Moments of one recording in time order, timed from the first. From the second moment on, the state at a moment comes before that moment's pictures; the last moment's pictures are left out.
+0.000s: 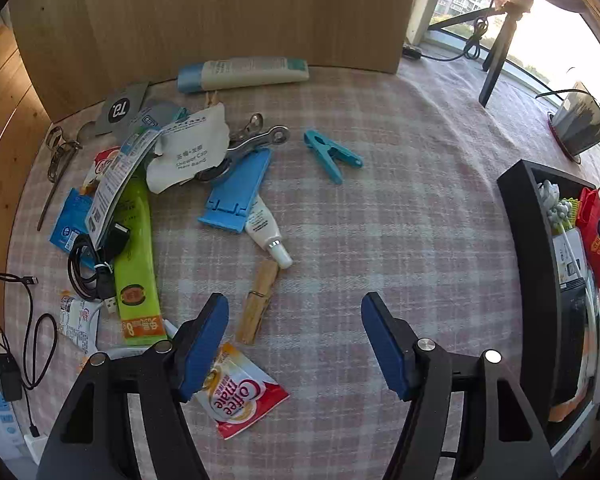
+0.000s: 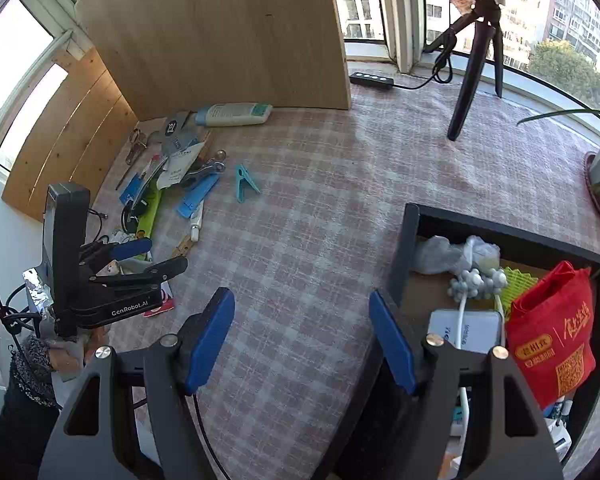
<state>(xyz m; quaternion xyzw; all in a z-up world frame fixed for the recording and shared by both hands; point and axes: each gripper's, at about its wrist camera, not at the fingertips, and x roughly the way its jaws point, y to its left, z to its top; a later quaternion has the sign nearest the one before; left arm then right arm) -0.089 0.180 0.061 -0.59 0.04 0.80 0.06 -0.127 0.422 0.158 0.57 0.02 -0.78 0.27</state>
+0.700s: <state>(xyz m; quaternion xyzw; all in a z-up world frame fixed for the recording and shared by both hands) -0.102 0.152 0.015 -0.62 0.03 0.78 0.06 -0.231 0.257 0.058 0.62 0.09 -0.72 0.28</state>
